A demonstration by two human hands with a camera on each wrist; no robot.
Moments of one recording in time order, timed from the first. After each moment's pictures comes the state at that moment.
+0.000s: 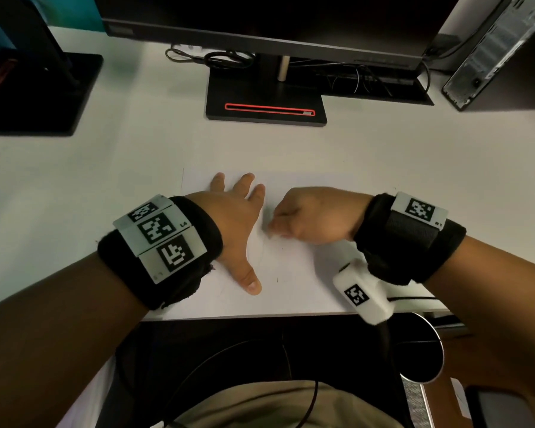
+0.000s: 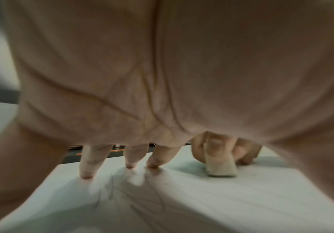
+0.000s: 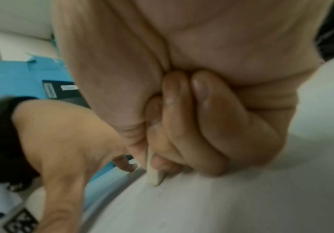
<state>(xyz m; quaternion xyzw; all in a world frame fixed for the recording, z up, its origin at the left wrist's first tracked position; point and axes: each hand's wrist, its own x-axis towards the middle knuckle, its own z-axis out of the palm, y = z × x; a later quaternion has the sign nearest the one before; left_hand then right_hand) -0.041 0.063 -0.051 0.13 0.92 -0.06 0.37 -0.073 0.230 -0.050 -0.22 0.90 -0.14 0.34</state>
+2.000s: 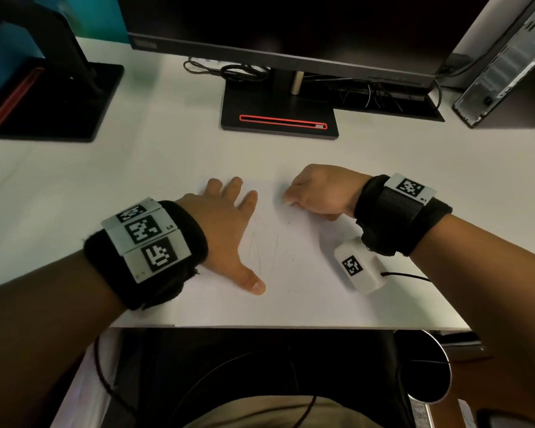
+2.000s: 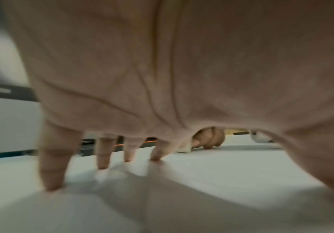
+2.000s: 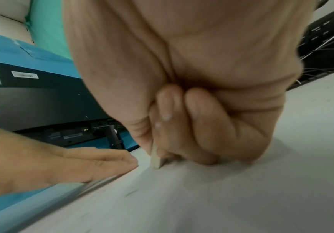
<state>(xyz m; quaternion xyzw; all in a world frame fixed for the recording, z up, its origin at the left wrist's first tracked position) -0.034 0.037 -0.048 0.11 0.93 -0.06 0.33 -0.116 0.221 -0.050 -0.12 0.92 -0.20 0.30</state>
